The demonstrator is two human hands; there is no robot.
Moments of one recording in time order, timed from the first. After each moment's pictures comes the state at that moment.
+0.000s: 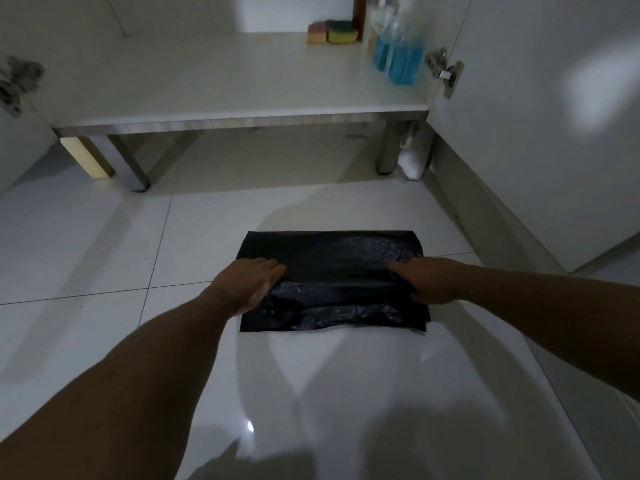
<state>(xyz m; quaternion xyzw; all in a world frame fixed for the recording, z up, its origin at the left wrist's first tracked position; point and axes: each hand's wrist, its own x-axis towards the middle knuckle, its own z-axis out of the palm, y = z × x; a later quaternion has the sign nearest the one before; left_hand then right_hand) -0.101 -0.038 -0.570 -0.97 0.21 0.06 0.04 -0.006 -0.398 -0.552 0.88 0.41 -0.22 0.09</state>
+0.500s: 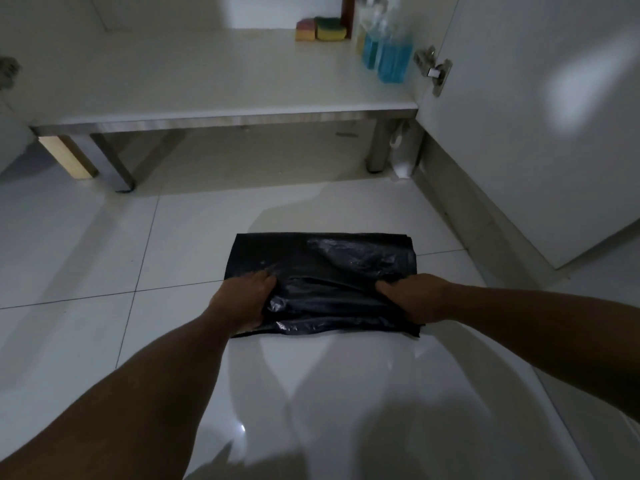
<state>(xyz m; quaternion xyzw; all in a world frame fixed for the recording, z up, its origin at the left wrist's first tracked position) -0.113 -0.053 -0.602 -0.99 0.13 0.07 0.02 -0.029 -0.401 -0.580 0.86 0.43 -0.22 0.16</state>
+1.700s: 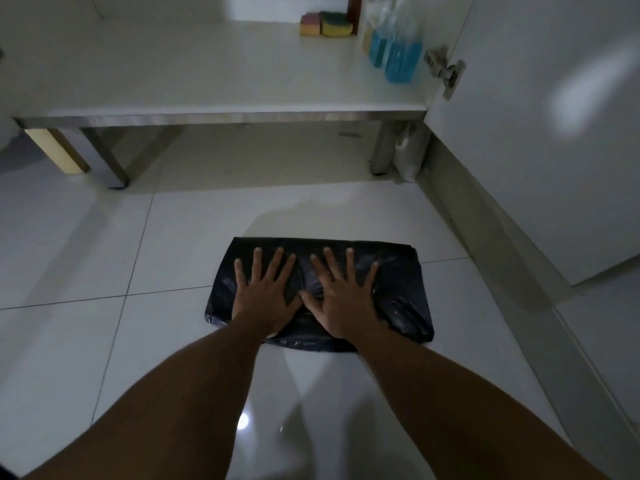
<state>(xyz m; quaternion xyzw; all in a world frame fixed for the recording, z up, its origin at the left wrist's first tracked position) -0.092 -0.087 -0.630 -1.00 0.01 0.08 -0.01 -0.063 -0.264 -0.619 0.98 0.20 -0.06 -0.04</state>
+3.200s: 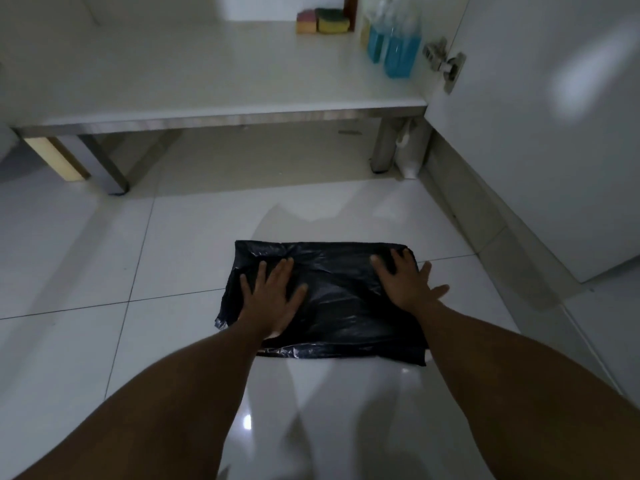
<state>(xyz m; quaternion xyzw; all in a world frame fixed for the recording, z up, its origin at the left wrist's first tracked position) -0.090 -0.090 -0.636 -0.97 -0.04 0.10 -0.21 -0.015 -0.352 -0.607 0.94 -0.10 -0.23 -0.22</state>
